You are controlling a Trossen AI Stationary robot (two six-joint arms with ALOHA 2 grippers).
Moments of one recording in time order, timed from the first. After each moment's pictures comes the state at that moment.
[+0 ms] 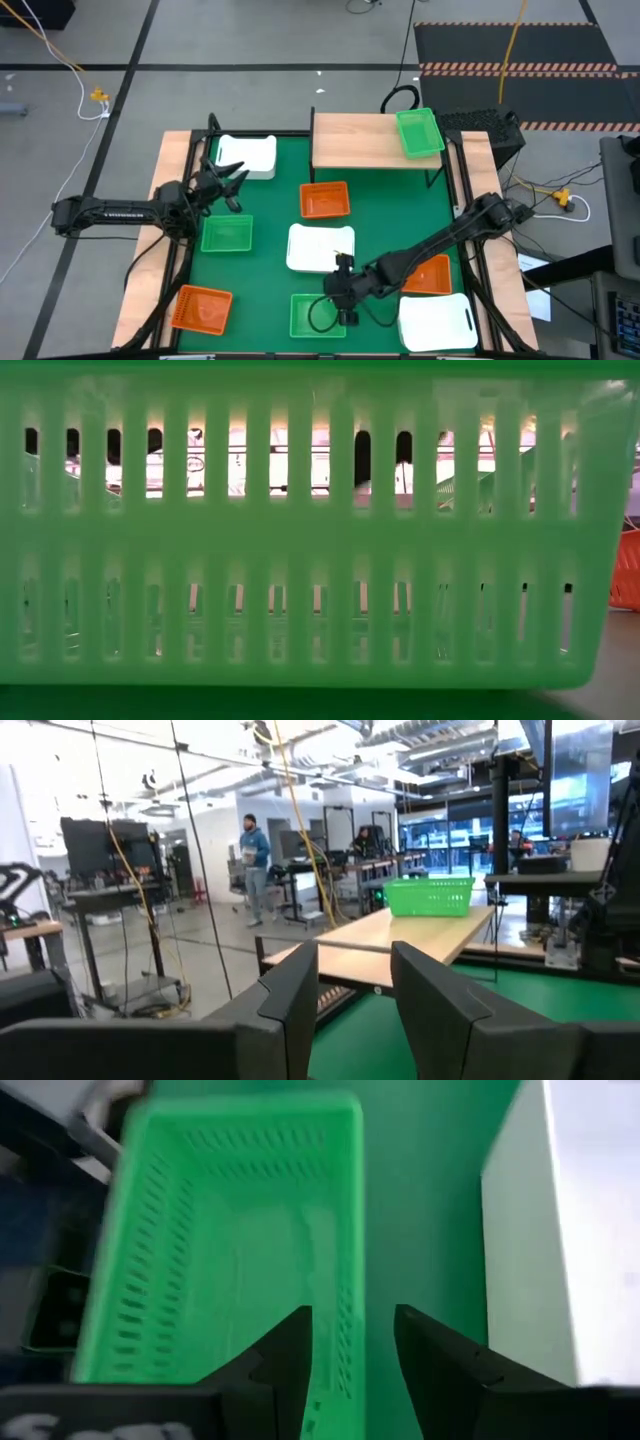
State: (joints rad) left arm 0.14 0.43 0.01 0.68 -0.42 0.21; right arm 0.47 1.89 1.34 -0.37 0.13 0.46
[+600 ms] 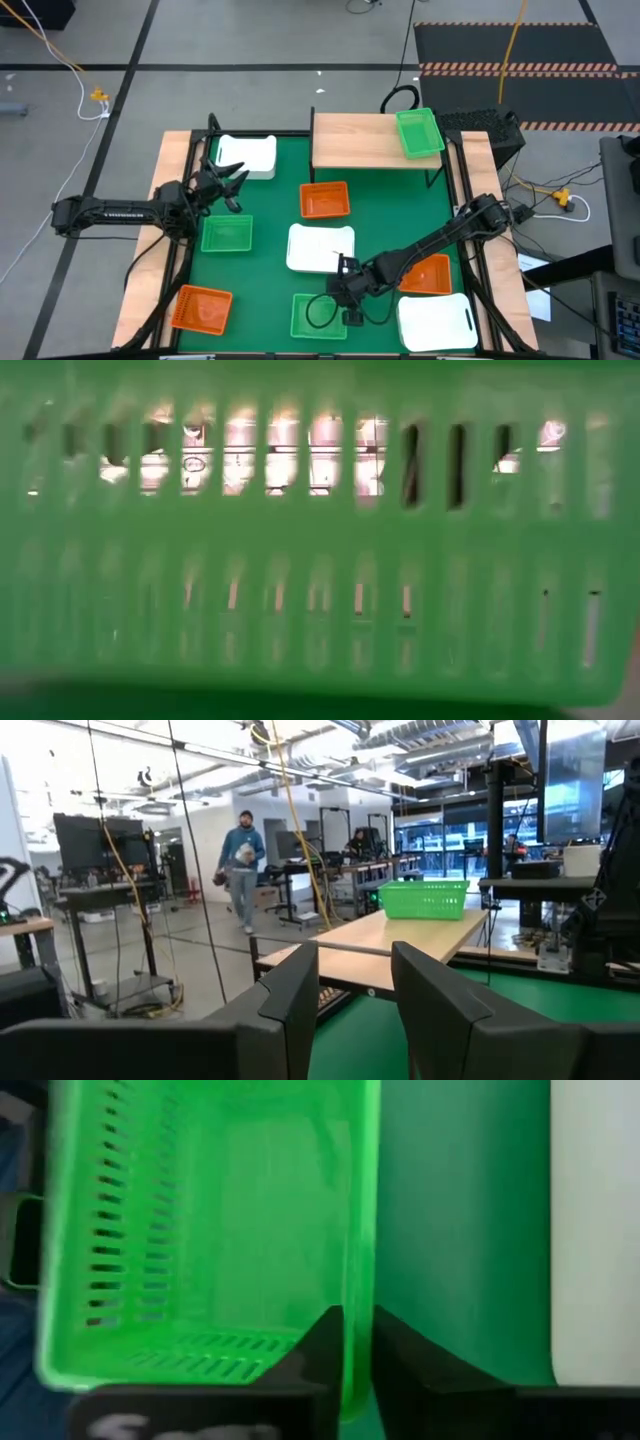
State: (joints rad) left arm 0.14 0.43 0.01 0.67 -0.41 0.18; right arm 0.45 1.93 1.30 -0.40 -0.03 0.52
